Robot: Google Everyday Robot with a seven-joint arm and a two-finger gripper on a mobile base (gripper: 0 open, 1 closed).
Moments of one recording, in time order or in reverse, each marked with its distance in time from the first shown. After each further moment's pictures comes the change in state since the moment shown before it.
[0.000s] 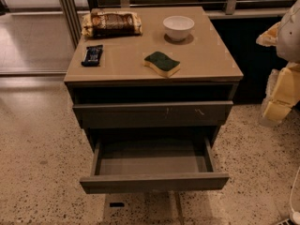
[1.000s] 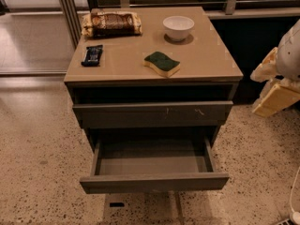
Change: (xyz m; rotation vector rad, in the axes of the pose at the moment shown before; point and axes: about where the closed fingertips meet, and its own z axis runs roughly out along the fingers) arm 0.017 0.004 0.029 -0.009 -0.018 0.036
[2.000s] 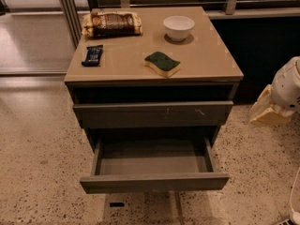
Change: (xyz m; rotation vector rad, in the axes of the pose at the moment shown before) arm 0.035 0.013 0.064 -0.083 -0.031 0.059
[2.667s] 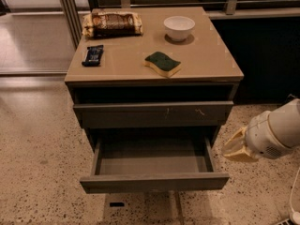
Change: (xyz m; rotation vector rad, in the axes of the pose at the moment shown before) arm 0.011 0.044 0.110 -0.079 -0.184 -0.002
